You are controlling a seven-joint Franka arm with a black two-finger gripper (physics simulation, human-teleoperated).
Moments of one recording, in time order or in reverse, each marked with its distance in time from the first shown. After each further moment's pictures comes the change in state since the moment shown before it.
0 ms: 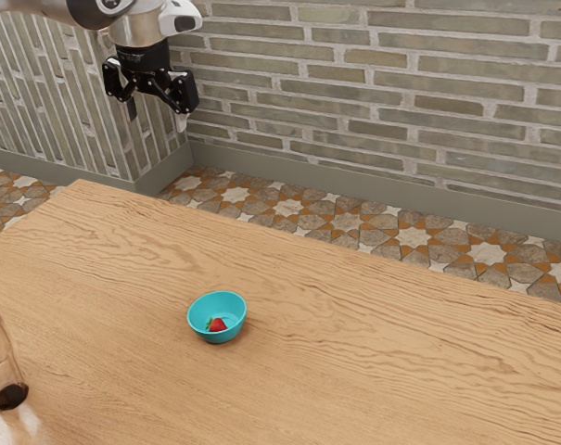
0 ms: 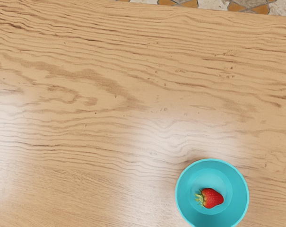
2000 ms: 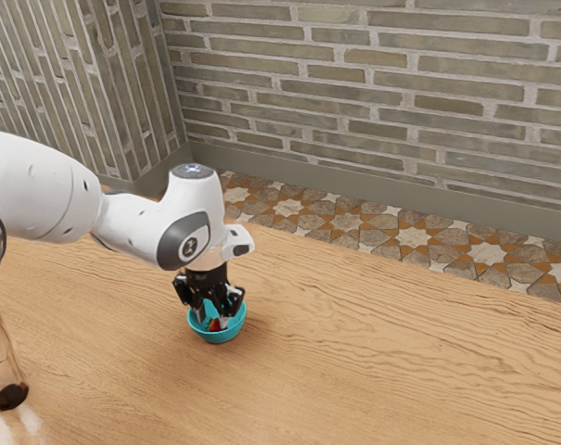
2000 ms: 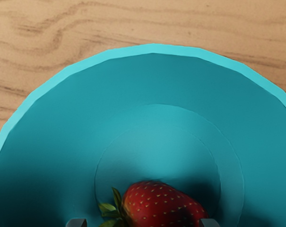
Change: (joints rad) arm 0.021 0.206 -0.106 -0.735 -0.221 0.780 -0.008
